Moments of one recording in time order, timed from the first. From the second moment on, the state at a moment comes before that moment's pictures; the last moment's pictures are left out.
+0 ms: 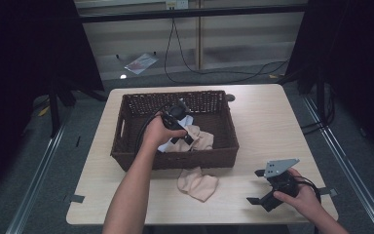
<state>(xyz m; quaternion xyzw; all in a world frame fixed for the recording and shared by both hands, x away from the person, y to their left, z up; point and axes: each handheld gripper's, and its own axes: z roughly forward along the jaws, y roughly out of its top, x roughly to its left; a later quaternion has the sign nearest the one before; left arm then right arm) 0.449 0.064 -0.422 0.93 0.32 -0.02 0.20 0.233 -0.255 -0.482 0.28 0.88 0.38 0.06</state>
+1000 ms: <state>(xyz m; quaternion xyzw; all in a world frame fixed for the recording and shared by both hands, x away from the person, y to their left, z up) 0.459 0.057 -0.449 0.93 0.32 -0.02 0.19 0.232 -0.254 -0.482 0.27 0.88 0.39 0.06</state>
